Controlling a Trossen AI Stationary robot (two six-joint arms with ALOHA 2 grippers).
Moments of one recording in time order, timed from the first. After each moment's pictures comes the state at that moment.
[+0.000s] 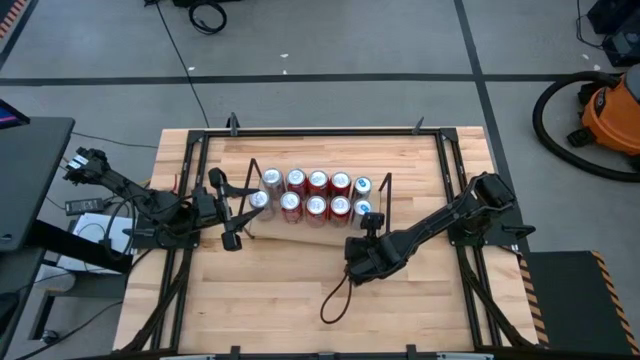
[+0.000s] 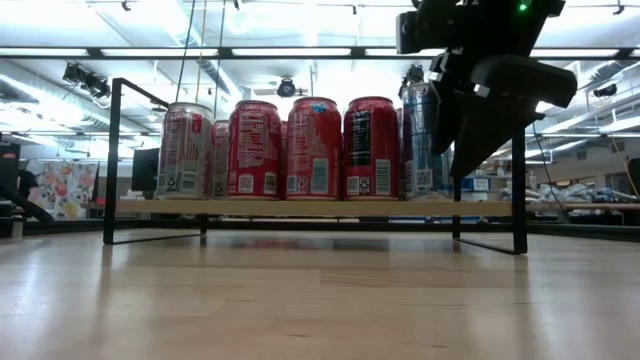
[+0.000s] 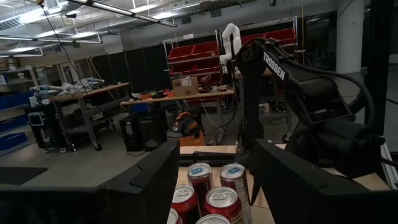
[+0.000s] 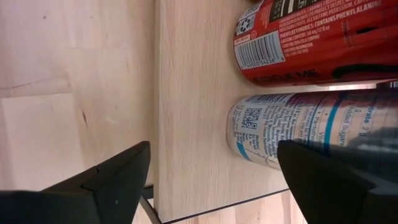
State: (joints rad) left arm -0.51 0.77 0.60 0.38 -0.77 0.25; right arm 0.44 1.85 1.34 -1.03 0.56 0.49
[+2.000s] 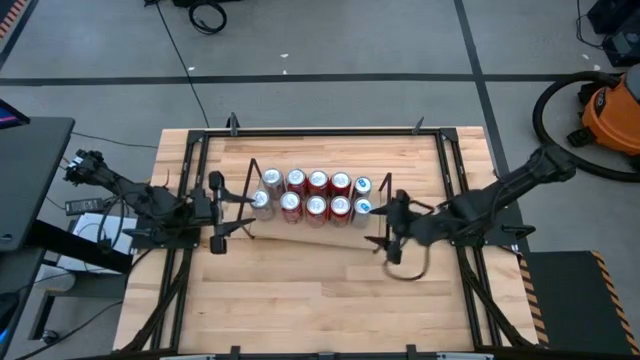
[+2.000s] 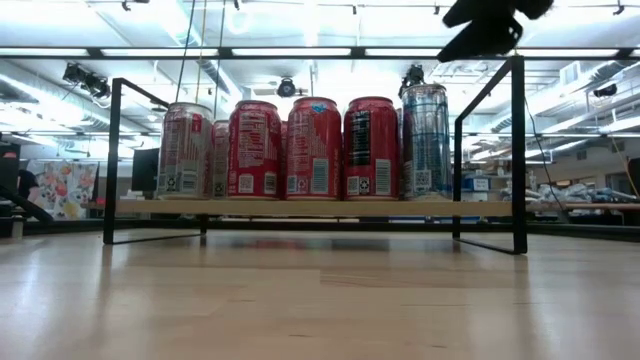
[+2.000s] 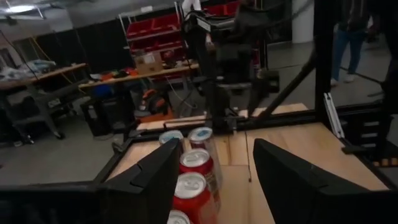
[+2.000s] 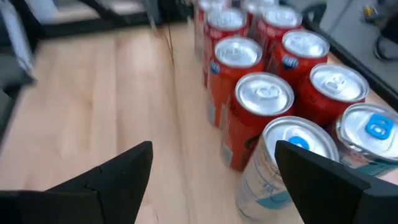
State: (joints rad) left arm -0.50 0.63 0.60 0.05 -0.61 0.16; right arm 0.45 1.17 0.88 -0.40 0.59 0.44
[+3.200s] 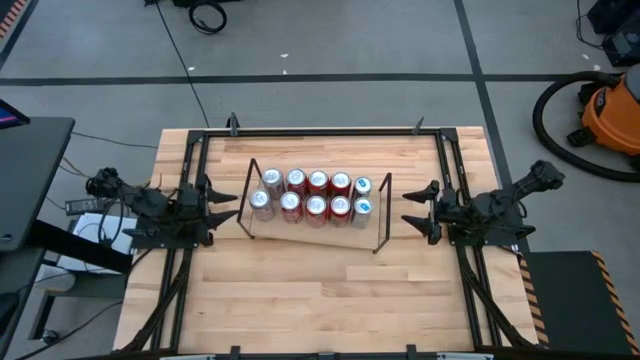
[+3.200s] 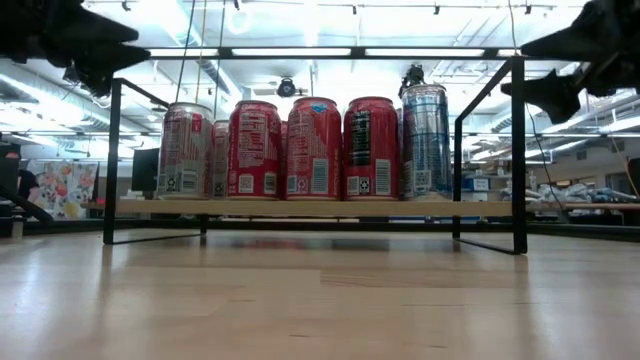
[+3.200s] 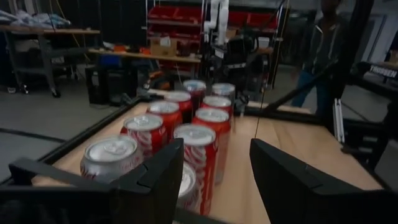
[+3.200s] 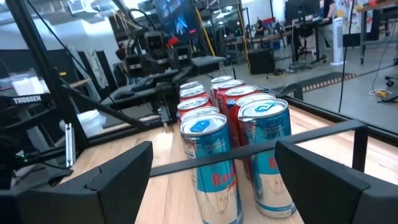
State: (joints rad) left arm -0.50 0.02 0.22 -0.18 -0.67 -0.09; right arm 0.47 0.13 0.06 0.11 0.66 0.20
